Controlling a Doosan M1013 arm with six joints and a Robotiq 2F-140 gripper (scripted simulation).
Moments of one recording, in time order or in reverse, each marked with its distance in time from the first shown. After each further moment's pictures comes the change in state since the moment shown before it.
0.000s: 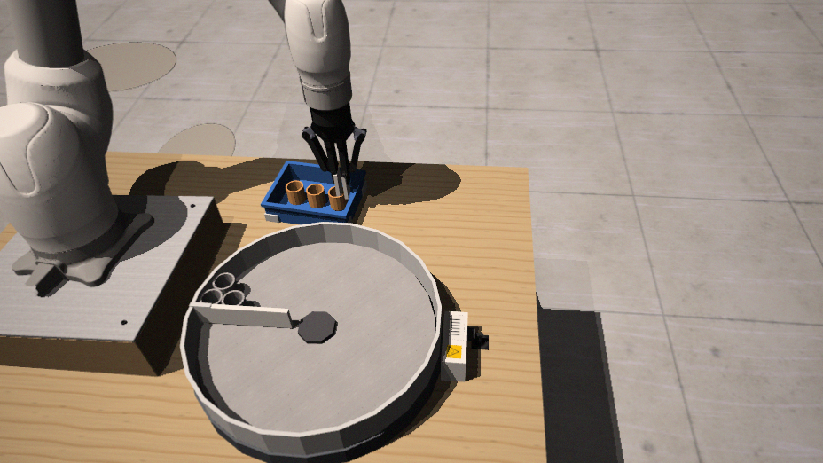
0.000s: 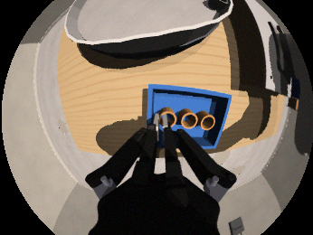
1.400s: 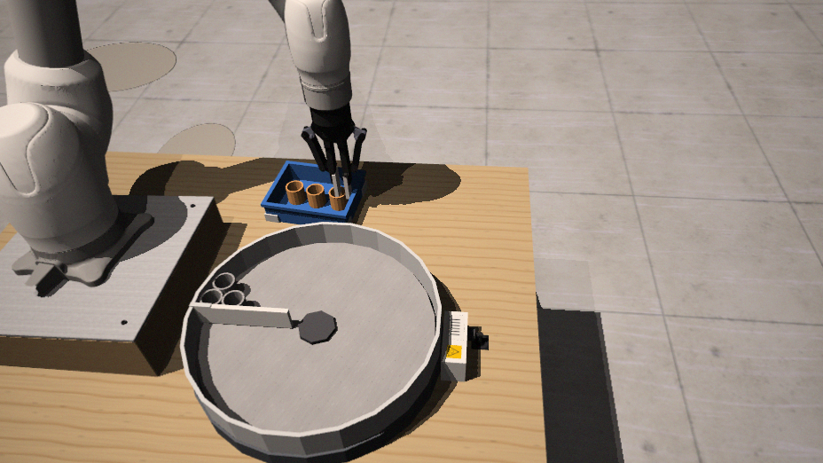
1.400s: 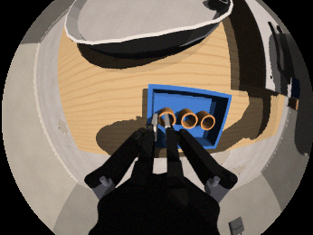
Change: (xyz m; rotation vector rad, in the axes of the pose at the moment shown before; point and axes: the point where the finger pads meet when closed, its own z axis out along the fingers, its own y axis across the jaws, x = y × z) arm 0.000 0.000 0.000 0.000 0.000 0.000
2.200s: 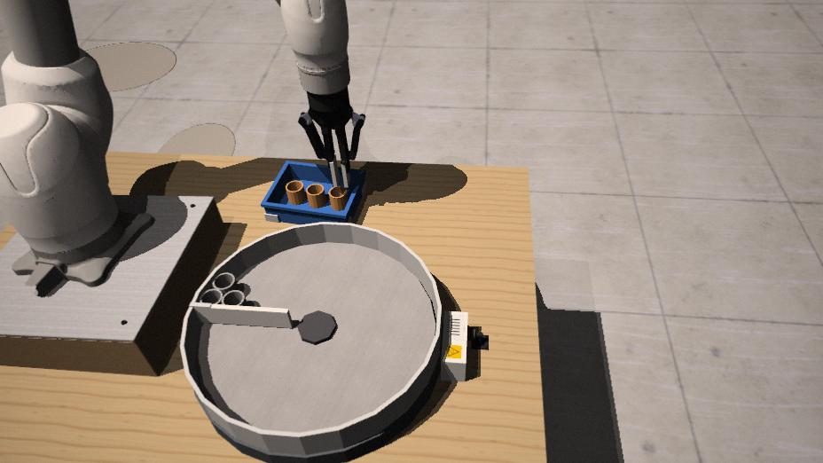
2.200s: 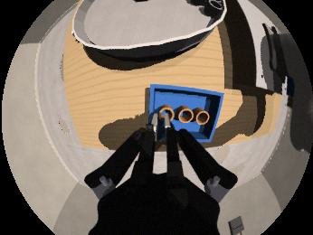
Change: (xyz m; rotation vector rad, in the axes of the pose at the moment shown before) arm 0.000 0.000 -0.033 0.000 0.000 0.000
